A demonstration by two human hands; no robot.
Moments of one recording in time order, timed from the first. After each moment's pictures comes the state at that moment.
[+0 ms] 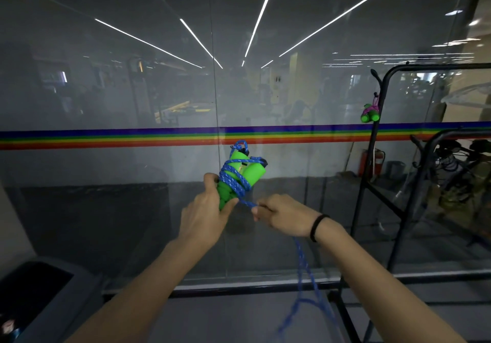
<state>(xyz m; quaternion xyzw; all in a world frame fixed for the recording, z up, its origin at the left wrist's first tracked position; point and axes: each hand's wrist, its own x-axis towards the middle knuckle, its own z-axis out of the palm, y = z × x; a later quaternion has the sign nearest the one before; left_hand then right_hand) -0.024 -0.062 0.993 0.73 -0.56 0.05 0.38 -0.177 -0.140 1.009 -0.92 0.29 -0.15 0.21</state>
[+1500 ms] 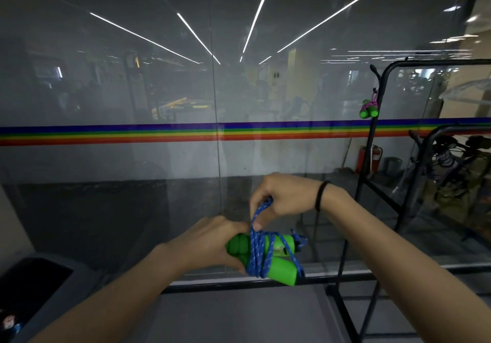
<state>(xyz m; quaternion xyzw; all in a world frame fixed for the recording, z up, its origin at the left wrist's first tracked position) -0.019 -0.038 0.984 0.60 -0.80 -0.01 0.08 -0.177 -0.131 1.055 -0.97 0.17 -0.02 0.16</state>
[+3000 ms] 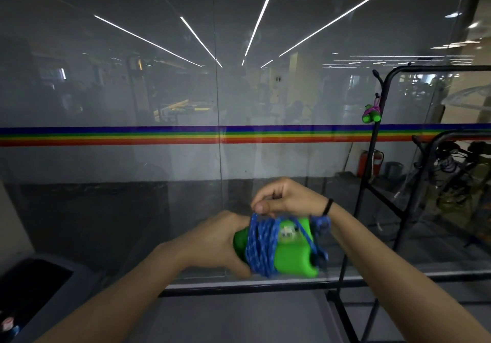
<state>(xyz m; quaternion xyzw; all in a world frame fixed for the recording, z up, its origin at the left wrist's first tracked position) -0.024 -0.030 1.002 0.55 -0.79 -0.18 0.20 -0.181 -0.148 1.025 -0.87 0.13 -0.16 0.45</state>
